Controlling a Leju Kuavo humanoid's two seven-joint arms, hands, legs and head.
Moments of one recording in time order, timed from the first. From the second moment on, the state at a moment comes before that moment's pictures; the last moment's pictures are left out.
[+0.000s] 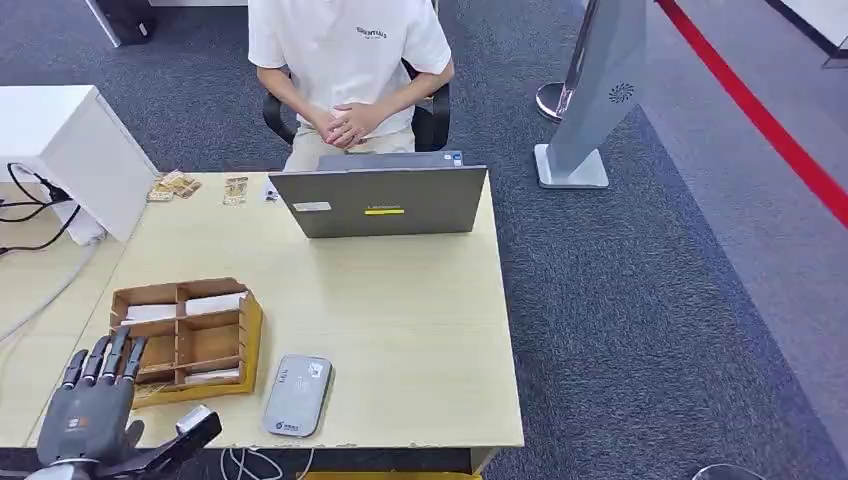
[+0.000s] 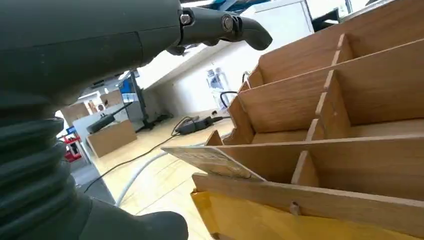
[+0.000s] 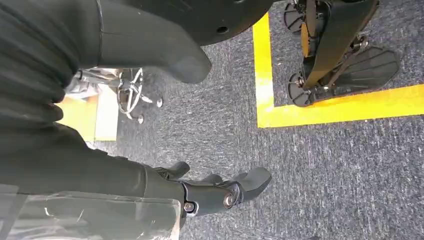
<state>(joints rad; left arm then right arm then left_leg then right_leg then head) 0.19 0.29 -0.02 -1.74 -1.24 0.13 0.17 -0.07 0.22 -1.12 -0.23 1.17 -0.08 -0.01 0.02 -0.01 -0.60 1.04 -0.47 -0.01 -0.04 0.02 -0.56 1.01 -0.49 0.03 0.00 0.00</state>
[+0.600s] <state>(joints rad) 0.17 0.21 0.06 -1.68 -1.31 0.27 0.11 -0.07 0.22 -1.11 -0.23 1.20 -0.08 -0.01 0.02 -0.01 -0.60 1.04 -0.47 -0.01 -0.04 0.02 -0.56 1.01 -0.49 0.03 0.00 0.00</state>
